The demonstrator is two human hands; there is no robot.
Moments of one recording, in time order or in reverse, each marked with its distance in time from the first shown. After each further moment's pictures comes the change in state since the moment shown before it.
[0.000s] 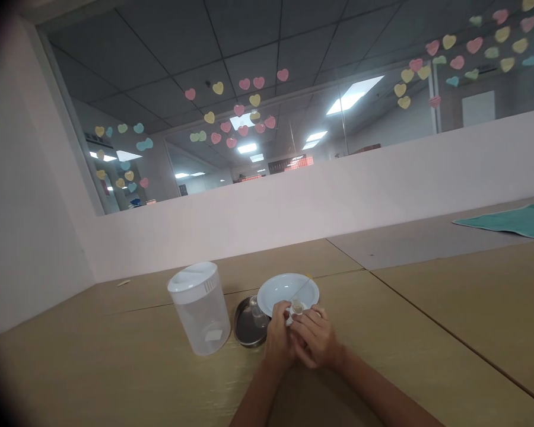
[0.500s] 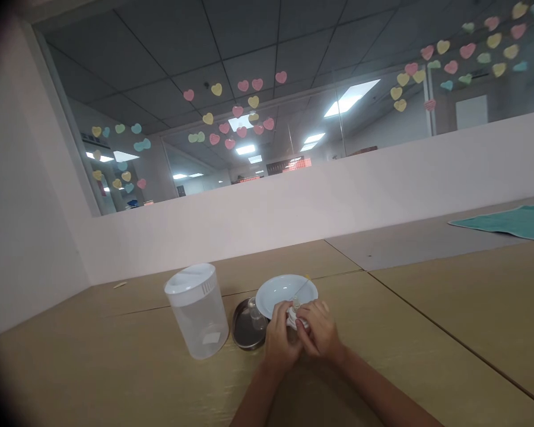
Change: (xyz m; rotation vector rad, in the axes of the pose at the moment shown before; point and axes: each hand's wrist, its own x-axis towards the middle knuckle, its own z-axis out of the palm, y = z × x) left_hand 0.006 0.009 -0.001 0.026 -0.031 0.004; right_hand 0.003 0.005 0.001 0.082 0.094 0.207
